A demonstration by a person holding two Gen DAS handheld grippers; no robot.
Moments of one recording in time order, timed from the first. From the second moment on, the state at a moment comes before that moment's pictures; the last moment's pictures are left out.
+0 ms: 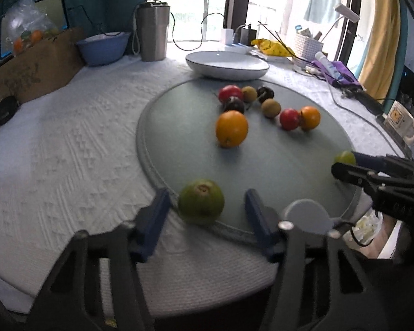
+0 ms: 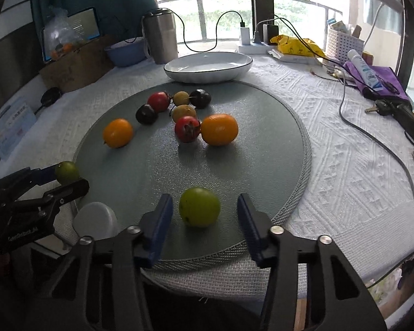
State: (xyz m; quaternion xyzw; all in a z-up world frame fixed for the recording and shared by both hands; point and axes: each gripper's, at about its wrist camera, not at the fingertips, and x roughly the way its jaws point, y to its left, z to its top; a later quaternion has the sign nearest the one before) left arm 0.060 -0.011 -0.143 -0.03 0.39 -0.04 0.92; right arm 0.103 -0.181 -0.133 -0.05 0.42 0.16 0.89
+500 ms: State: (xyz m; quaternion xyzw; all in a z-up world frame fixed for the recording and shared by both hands) left arm 0.065 -0.012 -0.135 -0.01 0.39 -0.03 0.92; right arm 0.106 -0.180 -0.125 -0.05 0.41 0.18 0.89
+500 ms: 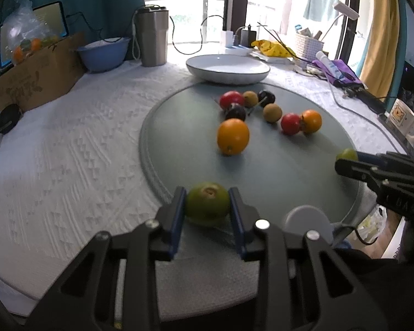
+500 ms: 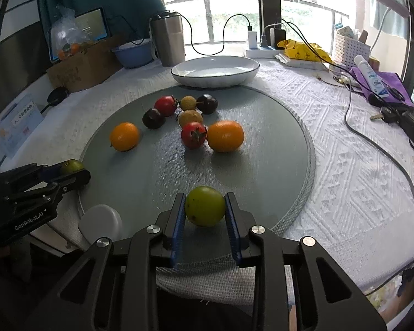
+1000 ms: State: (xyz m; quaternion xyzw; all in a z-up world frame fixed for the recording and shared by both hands) left arm 0.097 -0.013 -0.110 -0.01 0.37 -0.04 0.93; right arm 0.138 -0.181 -0.099 -0.04 0.39 0.19 0.90
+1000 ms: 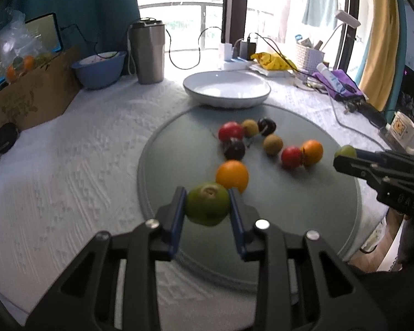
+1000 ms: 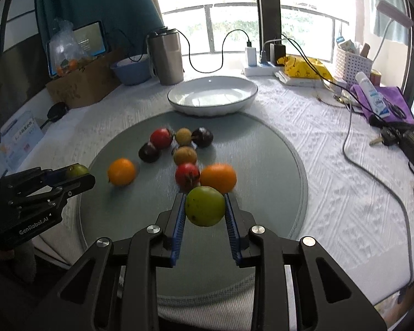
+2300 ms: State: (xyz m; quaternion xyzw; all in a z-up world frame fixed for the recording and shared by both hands) left arm 0.246 -0.003 -0.084 -0.03 0.38 -0.09 0.92; right arm 0.279 -0.178 -0.076 -0.05 0.36 0.19 0.91
